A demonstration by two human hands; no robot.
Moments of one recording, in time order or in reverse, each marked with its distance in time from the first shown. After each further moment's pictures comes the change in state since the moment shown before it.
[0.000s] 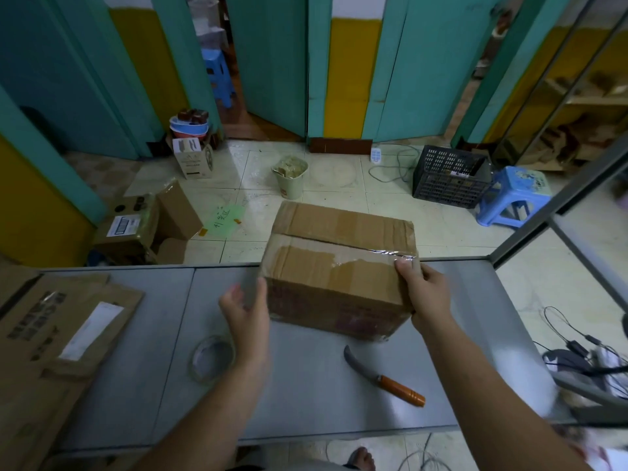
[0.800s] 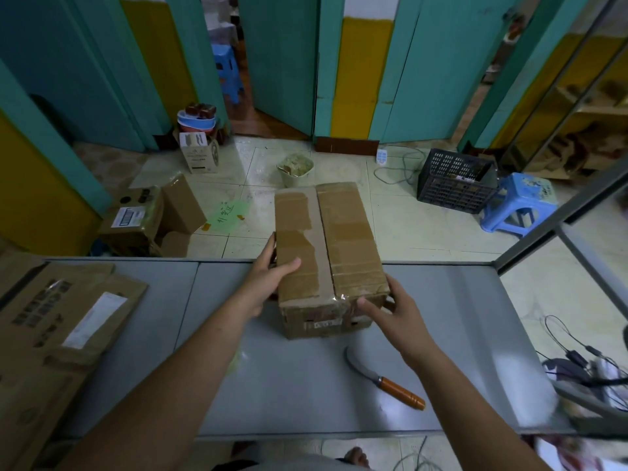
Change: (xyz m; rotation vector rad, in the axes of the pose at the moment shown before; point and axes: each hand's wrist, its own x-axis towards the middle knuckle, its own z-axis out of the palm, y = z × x) left_hand 0.065 0.043 0.021 0.183 -0.663 0.002; right_hand -0.042 0.024 0.012 -0.295 -0.427 -0.139
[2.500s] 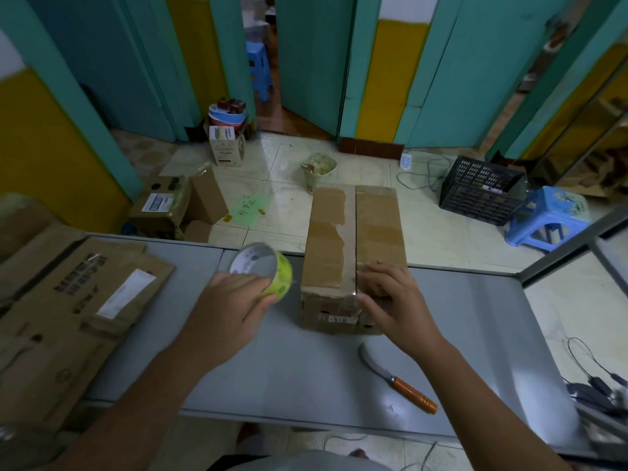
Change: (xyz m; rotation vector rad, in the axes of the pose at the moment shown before) left_hand -0.140 0.026 -0.057 1.137 0.170 0.755; right_hand -0.003 -0.032 0.014 -0.558 -0.051 -0.593
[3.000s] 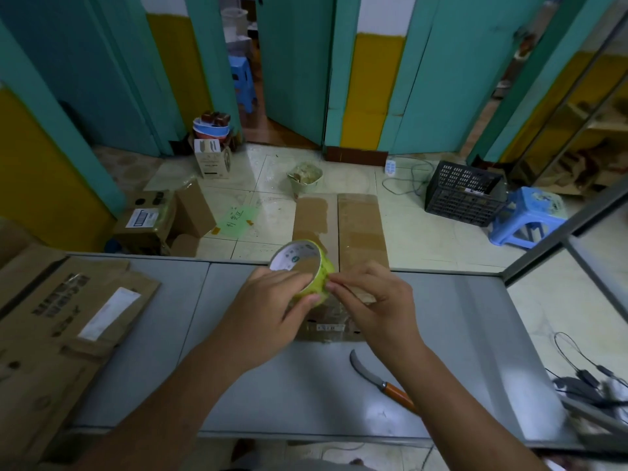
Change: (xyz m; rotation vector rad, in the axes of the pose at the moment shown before) left_hand 0.049 0.066 0.002 -0.157 -0.070 0.070; right_hand 0.009 -0.077 -0.016 0.247 0.370 -0.192
